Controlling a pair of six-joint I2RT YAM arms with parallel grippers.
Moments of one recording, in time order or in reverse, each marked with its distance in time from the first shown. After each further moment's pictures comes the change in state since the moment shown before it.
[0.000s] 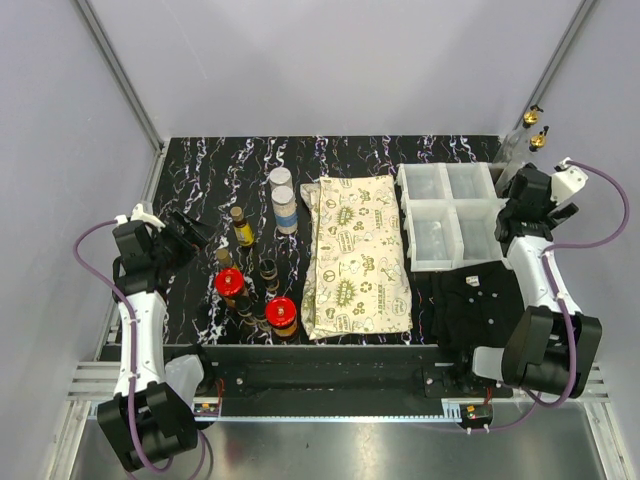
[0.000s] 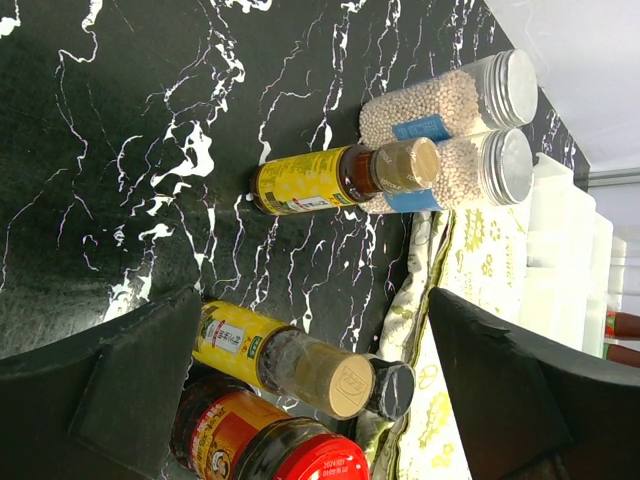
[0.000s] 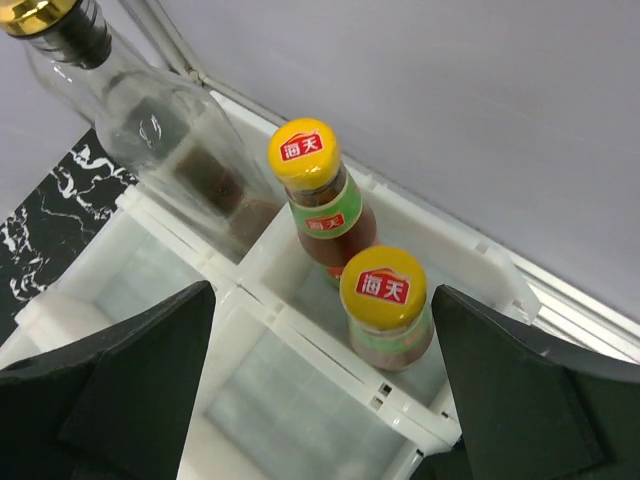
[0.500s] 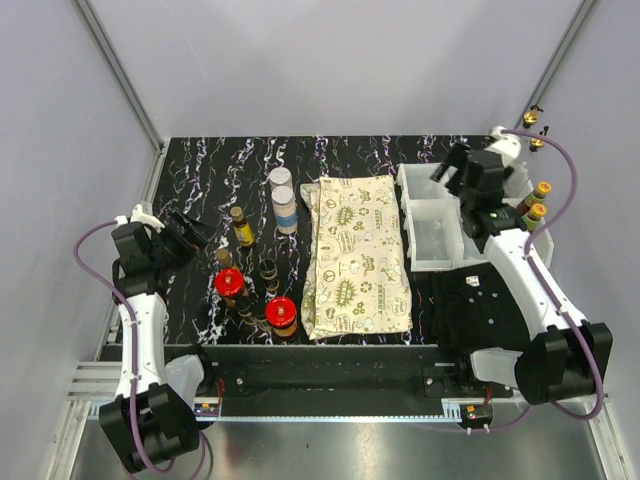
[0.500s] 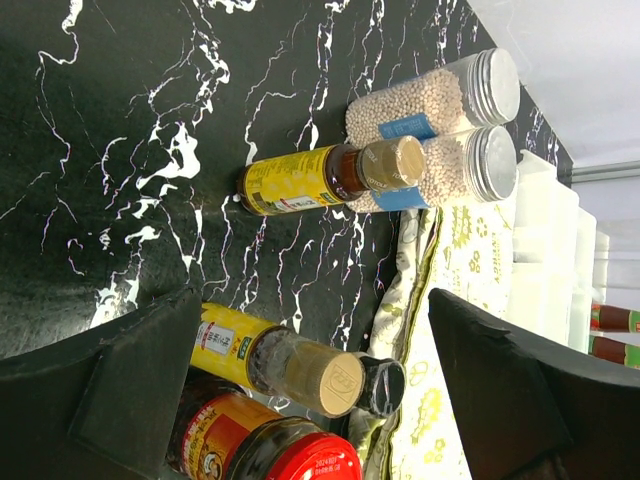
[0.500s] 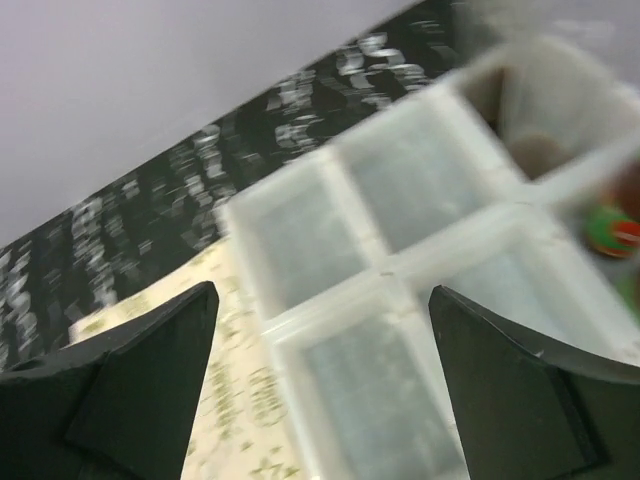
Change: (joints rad) left arm 0.010 -0.006 -0.009 0.019 0.037 -0.010; right arm 0.330 -0.056 0.144 -0.153 -0.182 0.021
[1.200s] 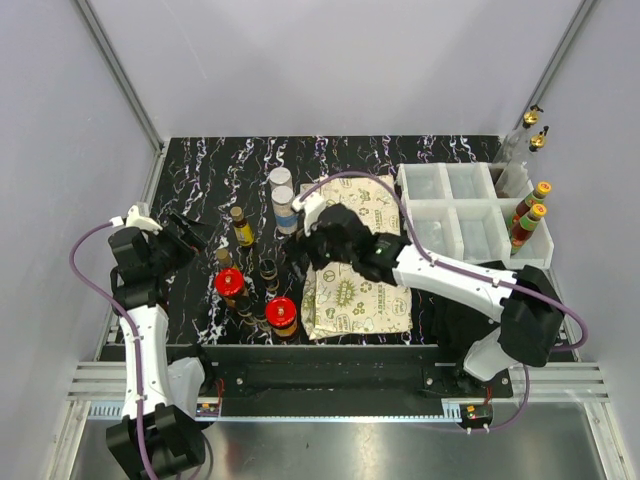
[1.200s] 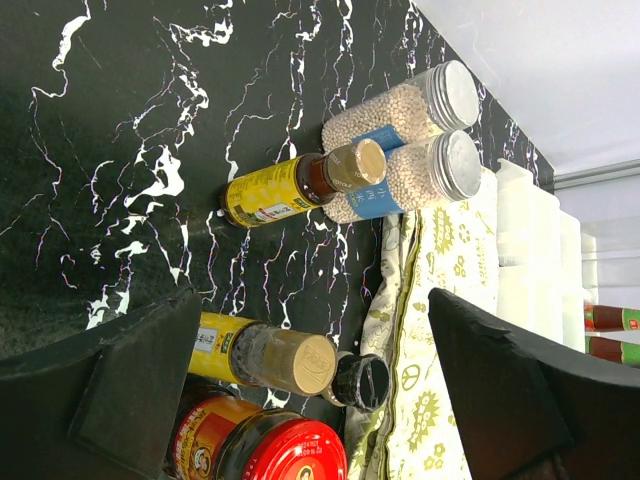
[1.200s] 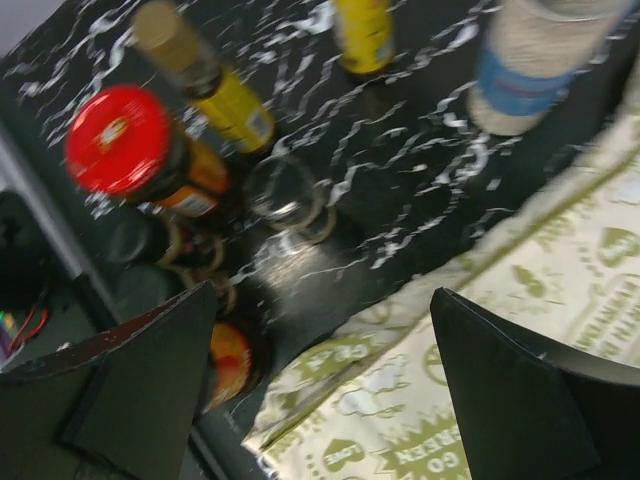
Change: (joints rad) left arm 0.002 -0.107 -0.015 0.005 0.003 -0.002; right arm 0.827 0.298 0.121 0.019 -0.406 -0.242
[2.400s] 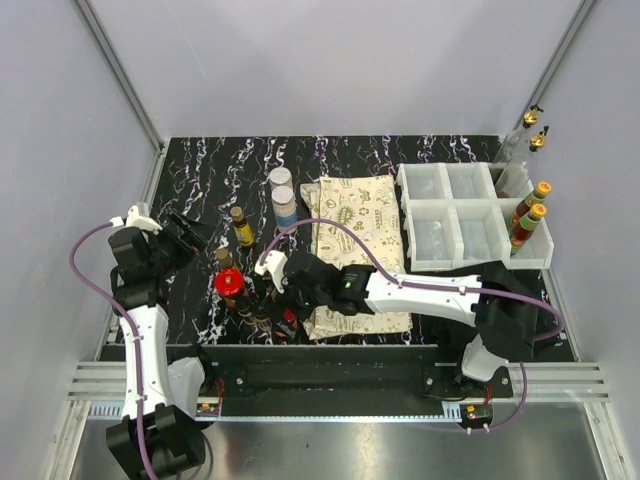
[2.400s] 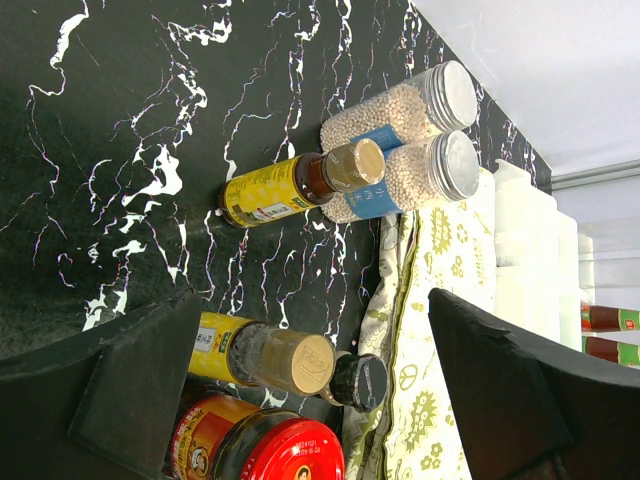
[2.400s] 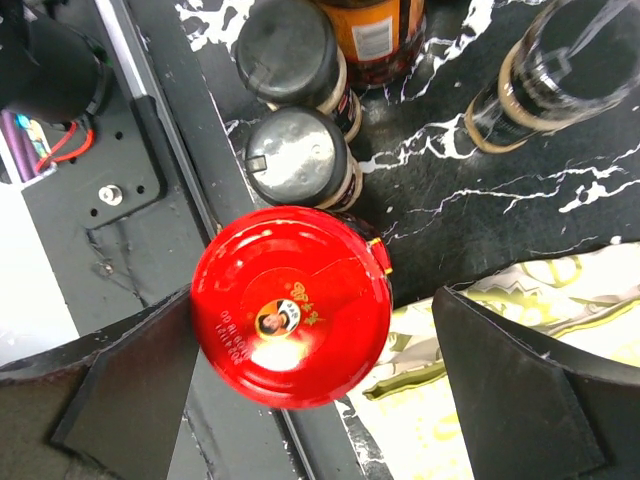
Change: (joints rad) left arm 0.000 0.000 0.000 0.000 0.002 -0.006; right arm 0.259 0.107 -0.010 -0.097 -0.087 -0.097
